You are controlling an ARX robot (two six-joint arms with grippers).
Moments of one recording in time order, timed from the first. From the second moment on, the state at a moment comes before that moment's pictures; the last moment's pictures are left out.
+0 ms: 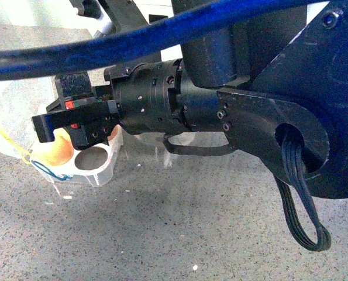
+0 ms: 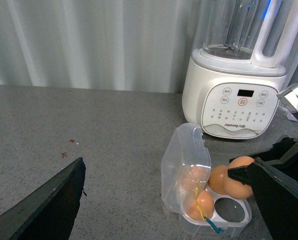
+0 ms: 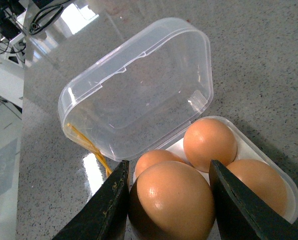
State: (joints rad) left arm 0.00 0.00 0.03 0.00 0.00 0.00; right arm 0.65 2.07 0.99 0.68 -0.58 0.20
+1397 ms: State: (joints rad) left arm 0.00 0.00 0.03 0.00 0.00 0.00; right arm 0.59 1.83 0.75 0.86 -0.31 0.22
